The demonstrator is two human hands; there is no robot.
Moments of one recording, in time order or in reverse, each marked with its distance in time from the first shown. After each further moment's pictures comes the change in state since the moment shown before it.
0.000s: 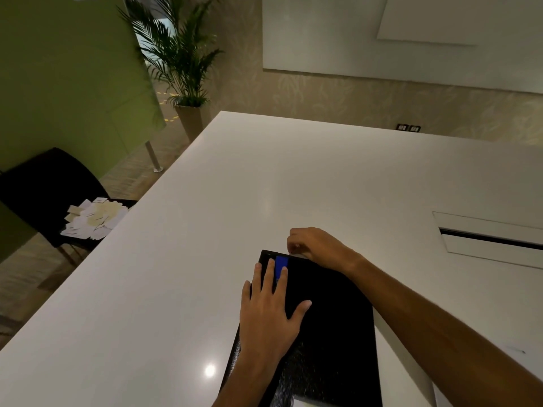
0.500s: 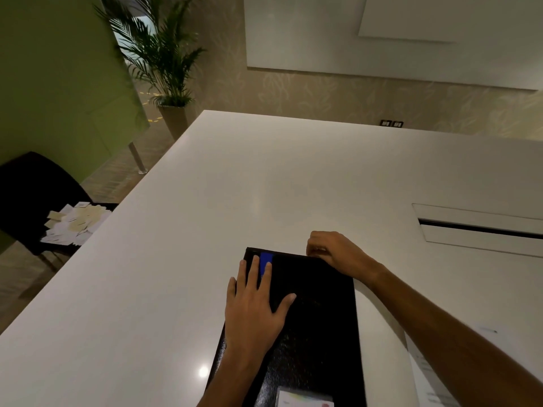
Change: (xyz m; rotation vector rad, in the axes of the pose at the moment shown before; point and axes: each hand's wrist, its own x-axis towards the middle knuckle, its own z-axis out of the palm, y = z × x) left_hand 0.000 -0.001 -0.002 0.016 0.005 0.002; right_hand -0.072 0.039 -0.001 0.065 0.132 0.090
